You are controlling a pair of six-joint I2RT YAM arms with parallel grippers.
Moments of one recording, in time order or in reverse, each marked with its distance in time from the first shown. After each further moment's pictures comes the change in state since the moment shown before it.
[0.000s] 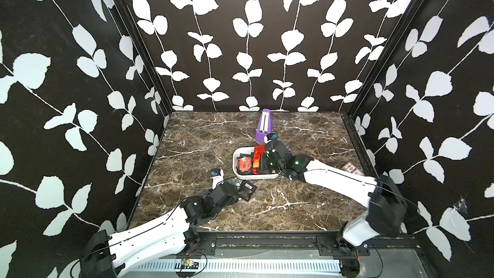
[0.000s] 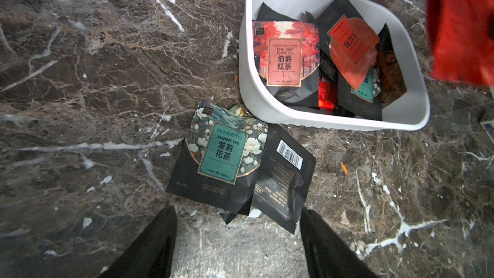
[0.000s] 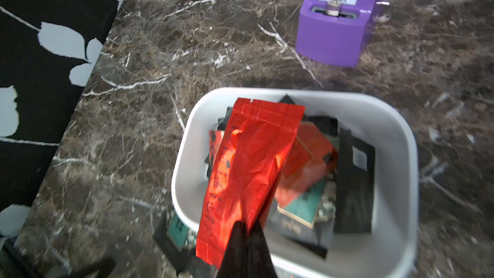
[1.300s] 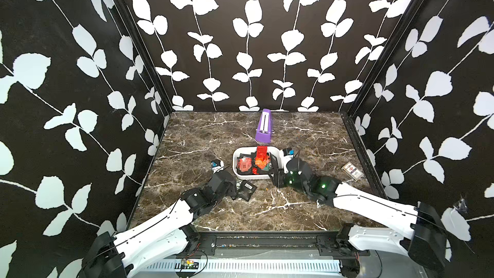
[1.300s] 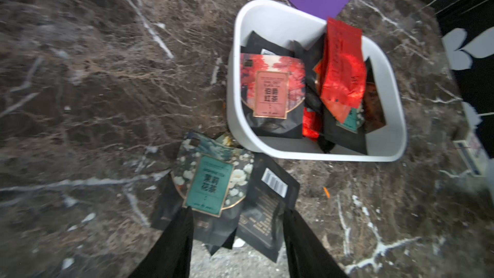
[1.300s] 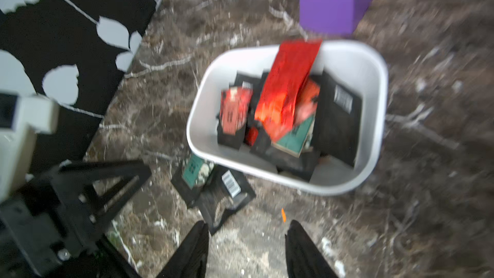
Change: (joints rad) left arm 0.187 0.085 0.068 0.107 0.167 0.114; right arm 0.075 -0.432 -0.464 0.136 -0.045 0.054
